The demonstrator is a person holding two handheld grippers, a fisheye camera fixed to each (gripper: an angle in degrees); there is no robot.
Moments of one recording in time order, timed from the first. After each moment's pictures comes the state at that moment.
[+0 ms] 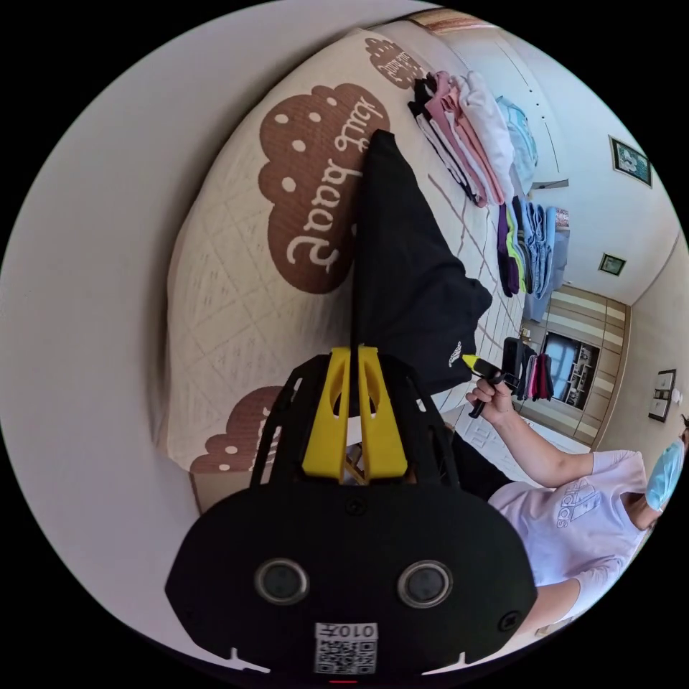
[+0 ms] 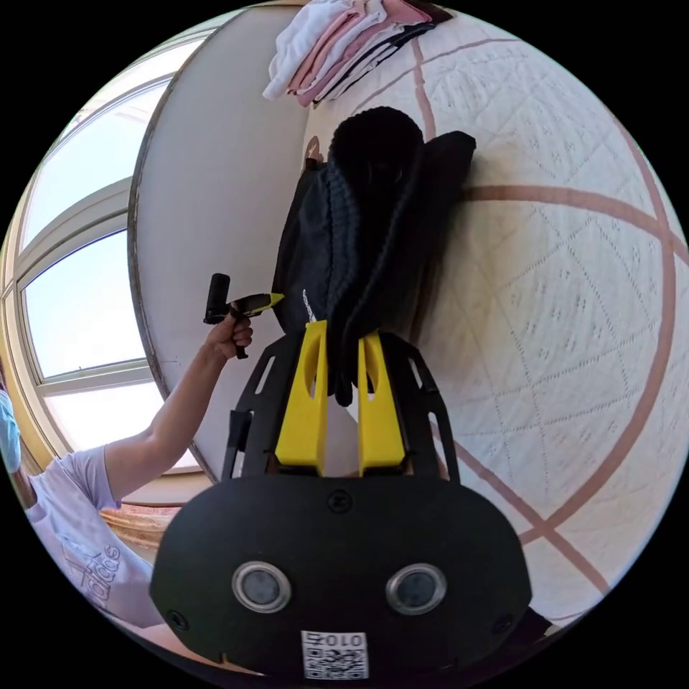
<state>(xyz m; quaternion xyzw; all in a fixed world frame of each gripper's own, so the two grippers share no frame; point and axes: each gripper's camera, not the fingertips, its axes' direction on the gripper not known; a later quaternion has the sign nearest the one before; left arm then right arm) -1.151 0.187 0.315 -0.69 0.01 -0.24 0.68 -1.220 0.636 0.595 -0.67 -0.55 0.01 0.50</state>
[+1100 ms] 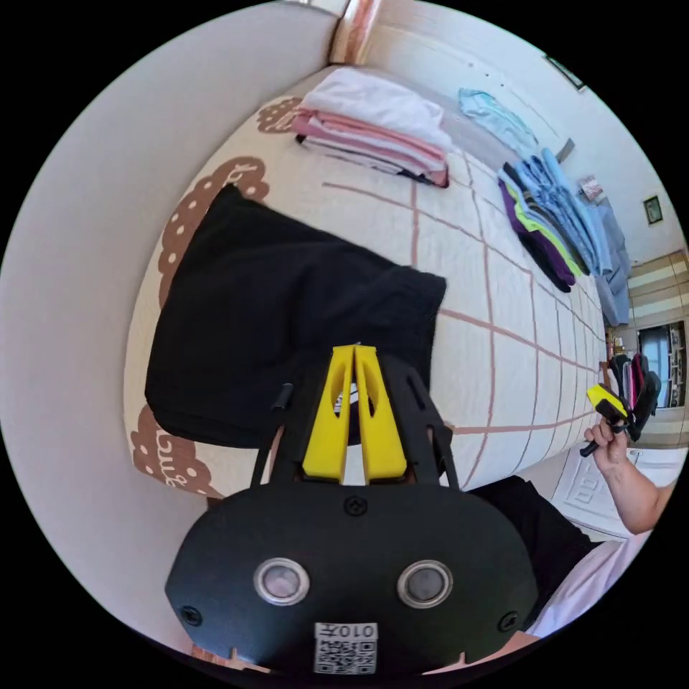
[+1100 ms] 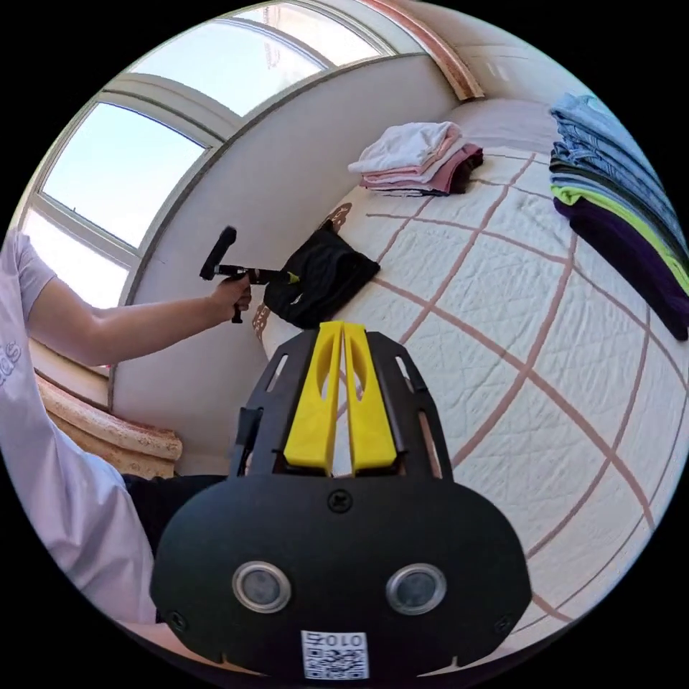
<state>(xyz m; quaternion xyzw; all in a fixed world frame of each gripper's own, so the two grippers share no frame) -0.823 0.144 0.339 -0.59 -0.14 -0.05 0.79 -1.058 0.451 0.552 -0.45 -0.57 -0.21 0.65</state>
